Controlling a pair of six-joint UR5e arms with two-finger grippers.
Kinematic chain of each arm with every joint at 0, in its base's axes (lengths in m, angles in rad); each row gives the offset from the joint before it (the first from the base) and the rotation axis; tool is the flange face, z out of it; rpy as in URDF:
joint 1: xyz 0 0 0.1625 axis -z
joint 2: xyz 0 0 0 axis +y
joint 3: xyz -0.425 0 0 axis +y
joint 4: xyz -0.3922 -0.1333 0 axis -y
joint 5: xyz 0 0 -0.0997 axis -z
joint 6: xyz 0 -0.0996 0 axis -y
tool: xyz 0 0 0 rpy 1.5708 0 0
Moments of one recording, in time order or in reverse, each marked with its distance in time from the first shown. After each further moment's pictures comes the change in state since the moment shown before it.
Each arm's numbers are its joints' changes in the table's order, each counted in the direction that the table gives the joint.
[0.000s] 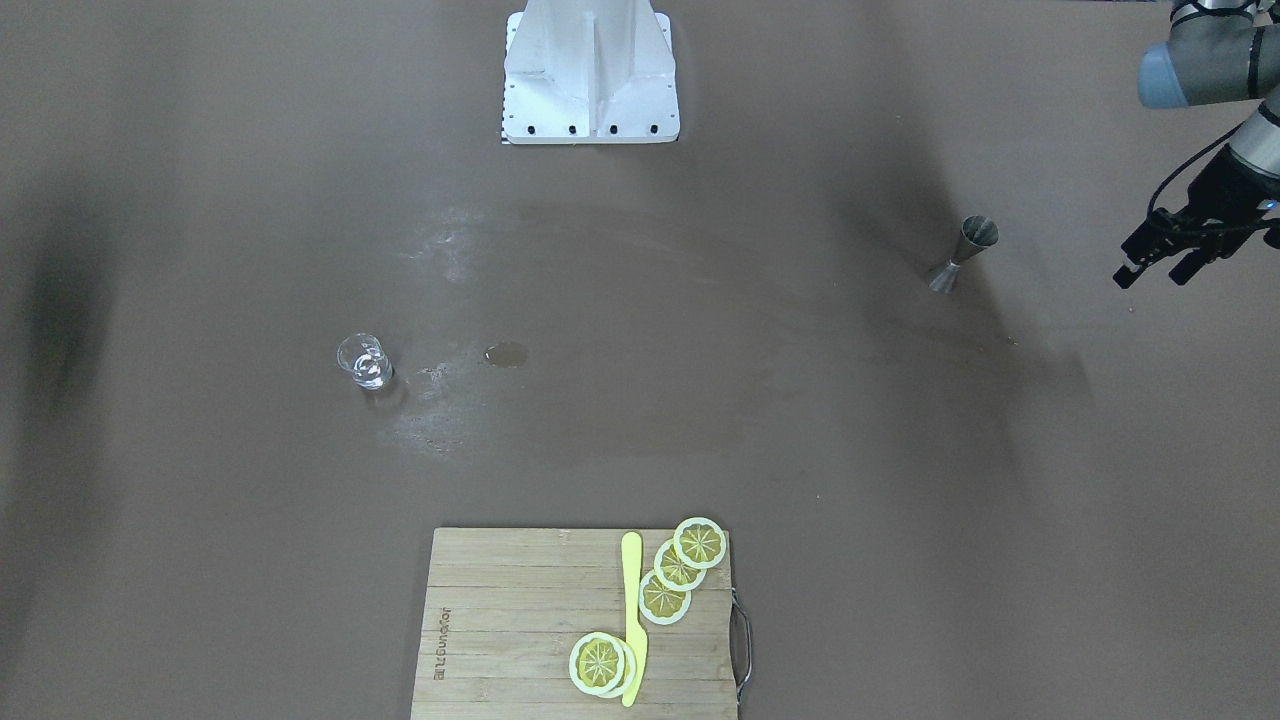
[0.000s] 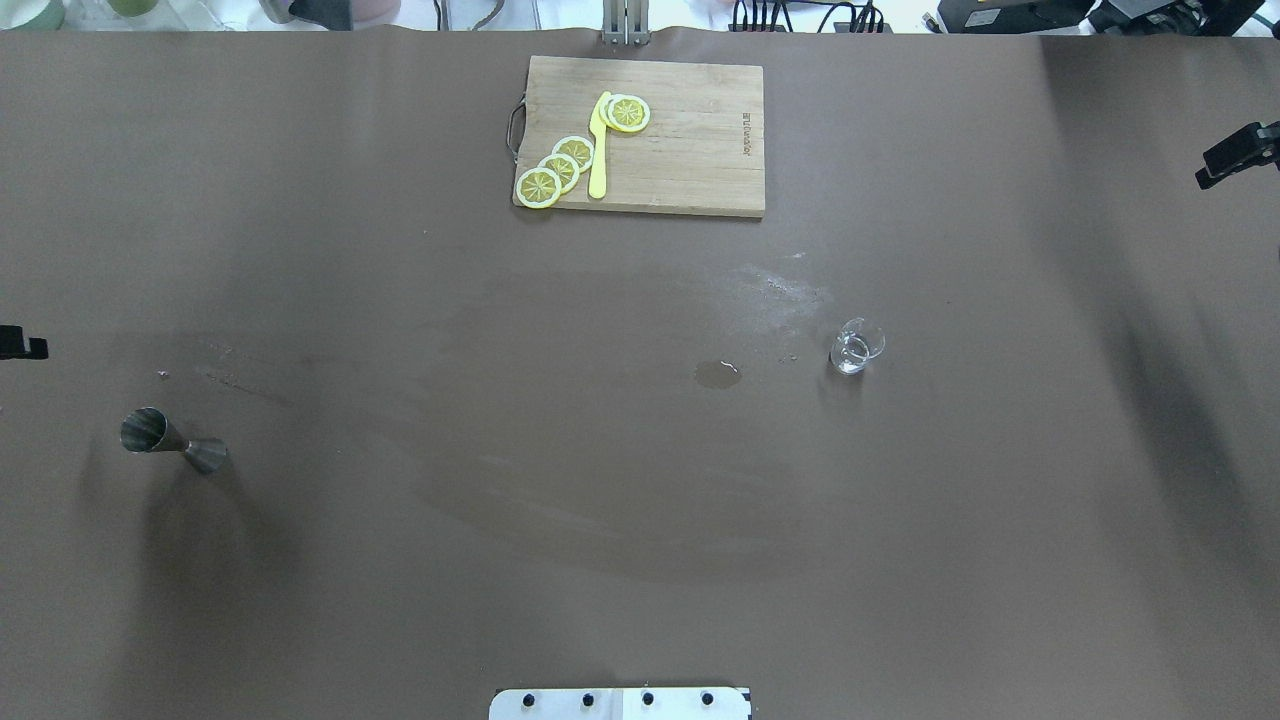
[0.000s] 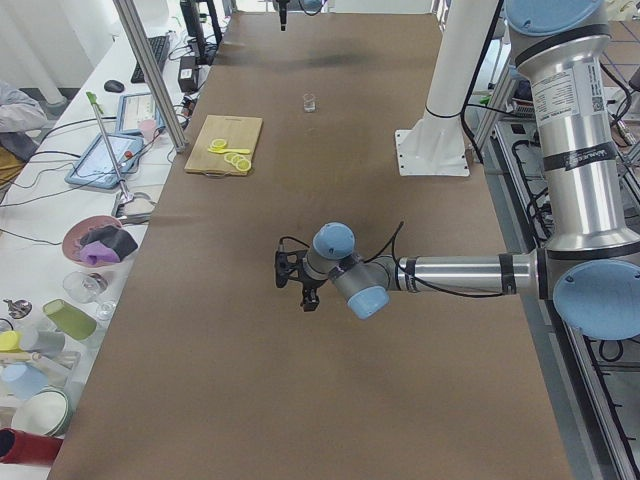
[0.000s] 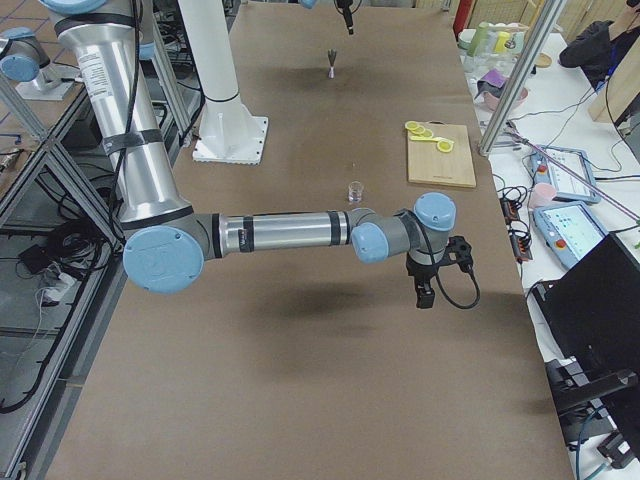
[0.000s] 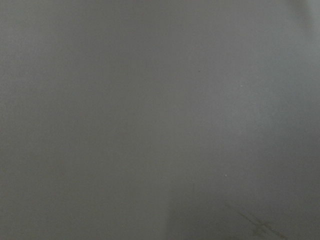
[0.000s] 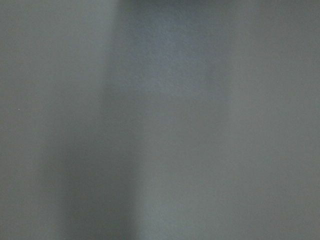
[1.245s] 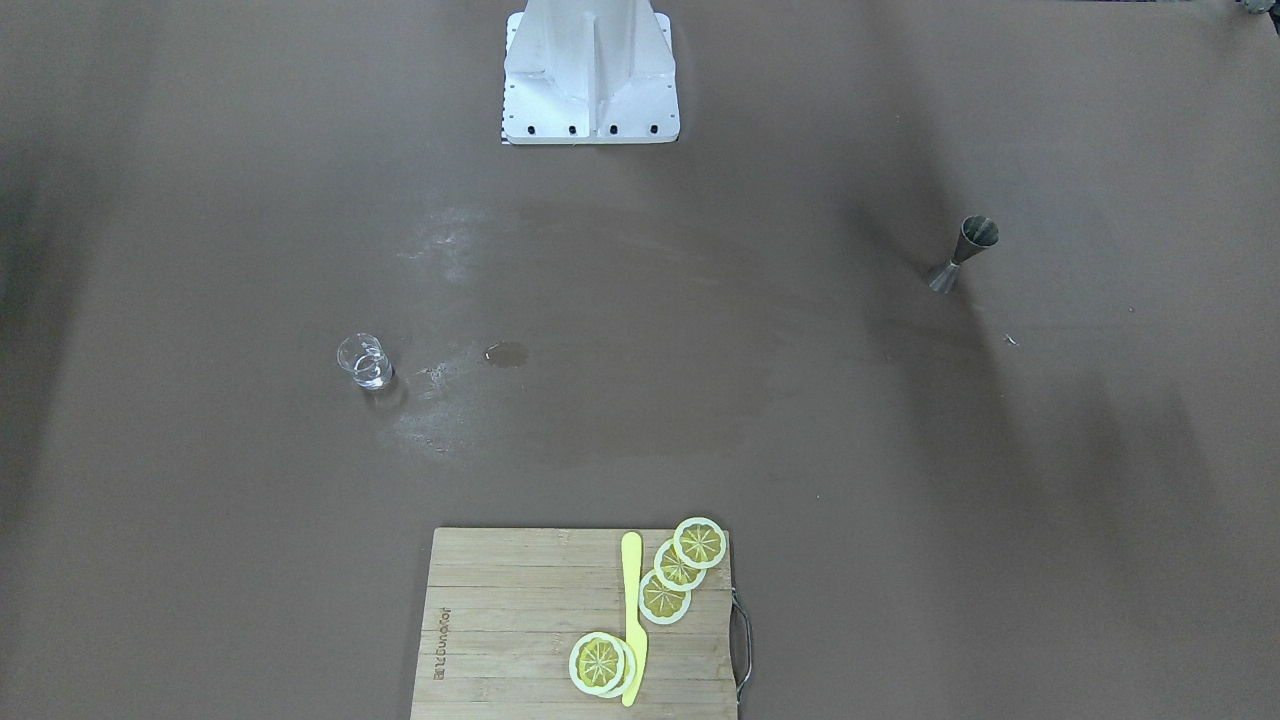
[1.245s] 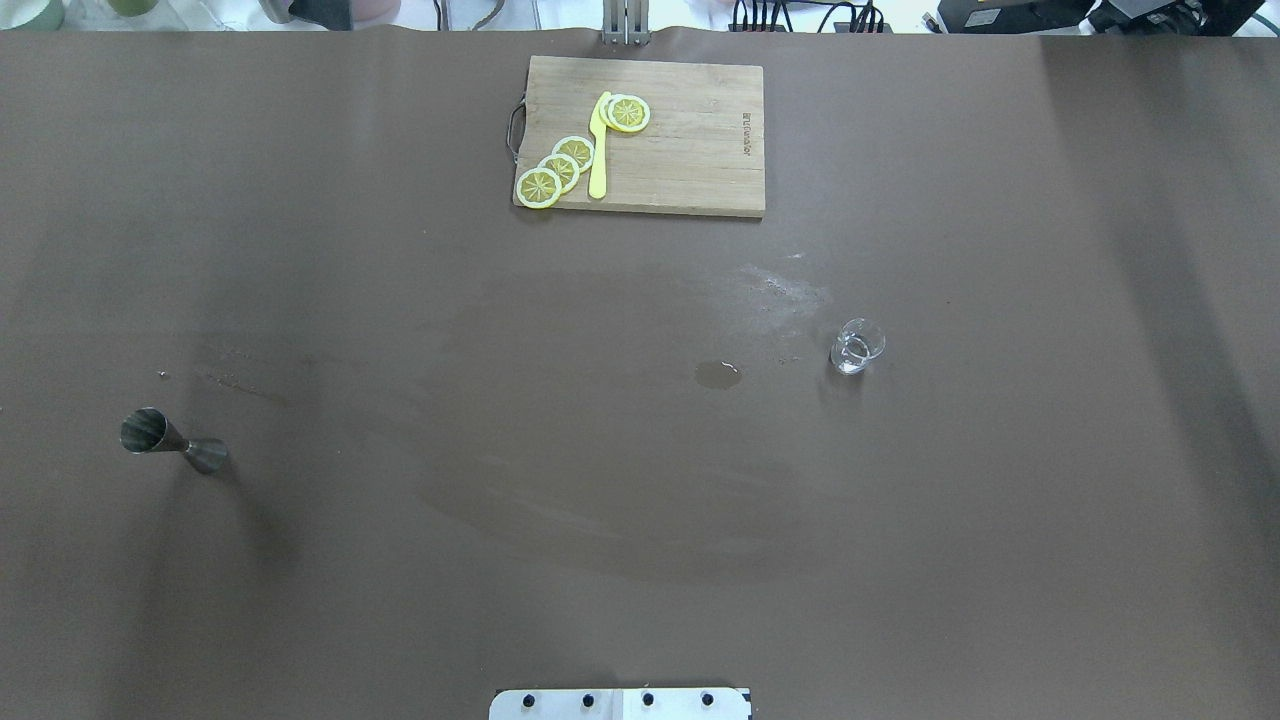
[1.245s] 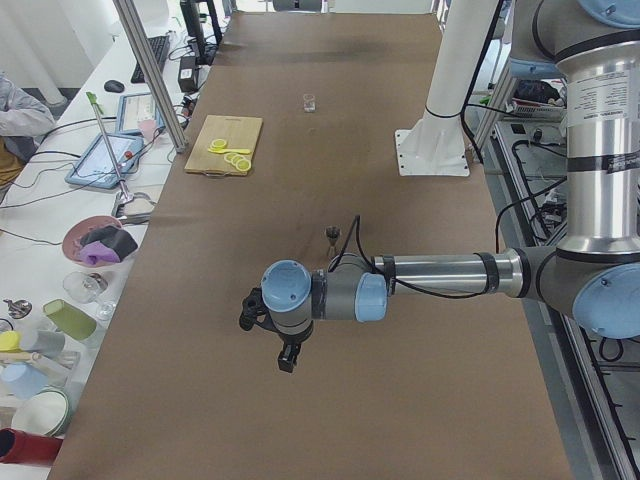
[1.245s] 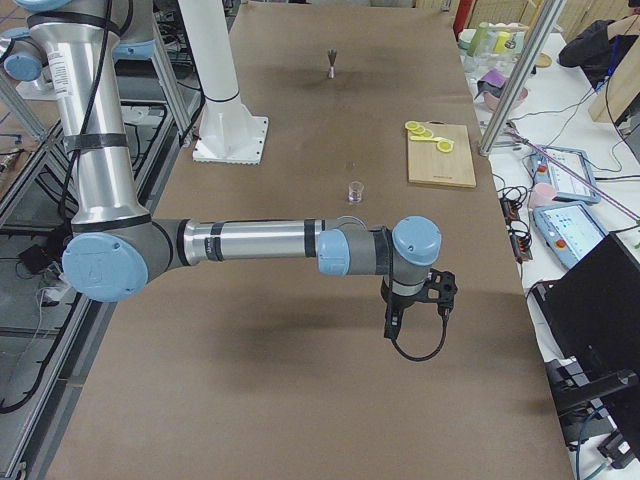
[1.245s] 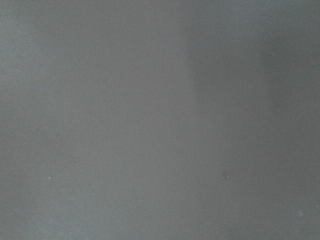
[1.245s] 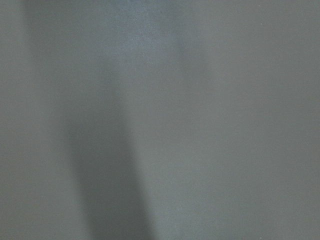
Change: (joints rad) left arm 0.442 0.132 -0.025 0.879 -0.188 1.213; right arm -0.171 0.108 -0.140 -0.245 0.080 0.020
